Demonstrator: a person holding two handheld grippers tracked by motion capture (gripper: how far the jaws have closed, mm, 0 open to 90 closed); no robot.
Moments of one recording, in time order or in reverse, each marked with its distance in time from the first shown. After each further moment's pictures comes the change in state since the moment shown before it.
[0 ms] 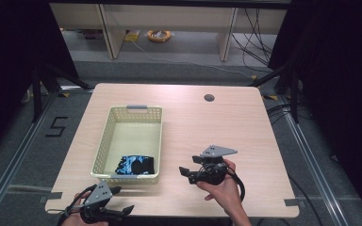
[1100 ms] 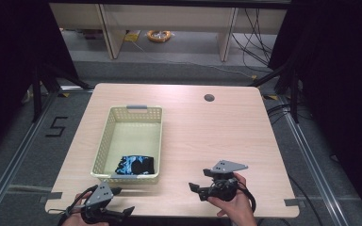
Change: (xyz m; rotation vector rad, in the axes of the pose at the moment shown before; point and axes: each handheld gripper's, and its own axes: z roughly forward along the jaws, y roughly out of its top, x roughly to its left) left arm 0.000 -0.001 0.001 0.025 -0.012 0.027; right arm -0.001 -0.042 -0.023 0.057 0.000 0.007
